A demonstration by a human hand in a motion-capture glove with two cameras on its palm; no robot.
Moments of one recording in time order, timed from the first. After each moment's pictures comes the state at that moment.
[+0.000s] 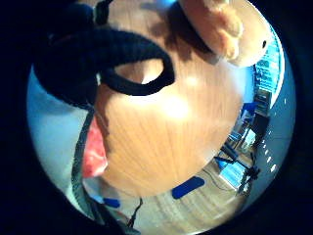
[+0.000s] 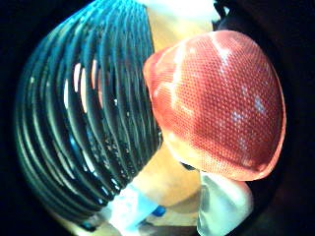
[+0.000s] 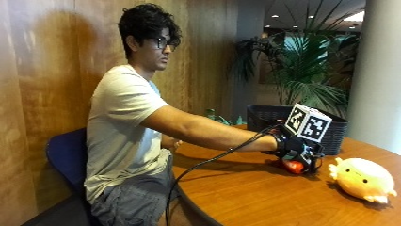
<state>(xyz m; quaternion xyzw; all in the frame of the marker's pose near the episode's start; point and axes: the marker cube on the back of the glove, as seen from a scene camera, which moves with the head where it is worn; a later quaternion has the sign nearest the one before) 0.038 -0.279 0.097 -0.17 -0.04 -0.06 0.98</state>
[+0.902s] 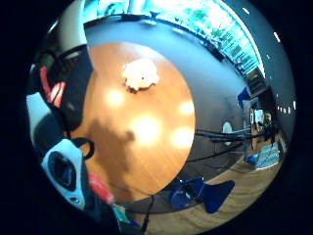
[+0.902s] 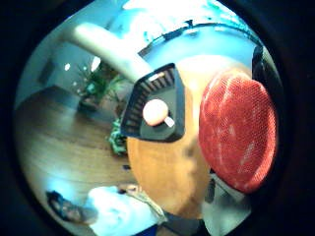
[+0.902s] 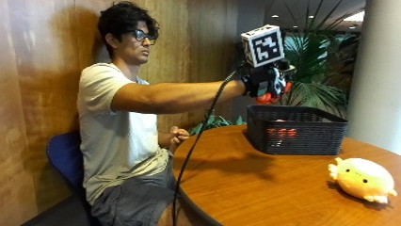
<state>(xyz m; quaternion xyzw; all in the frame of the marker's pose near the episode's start) 0.066 -0.175 -0.132 0.15 -0.08 -0.03 0.98</state>
